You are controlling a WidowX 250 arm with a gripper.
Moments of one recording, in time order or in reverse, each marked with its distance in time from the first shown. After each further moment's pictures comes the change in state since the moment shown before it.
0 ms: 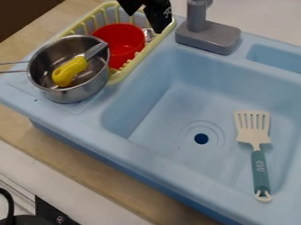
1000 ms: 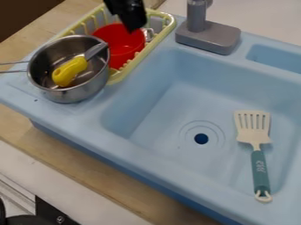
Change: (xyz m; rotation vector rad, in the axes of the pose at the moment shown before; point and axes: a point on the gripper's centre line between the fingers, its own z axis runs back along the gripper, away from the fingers) arm -0.033 0.008 0.036 -0.218 0.158 -0.203
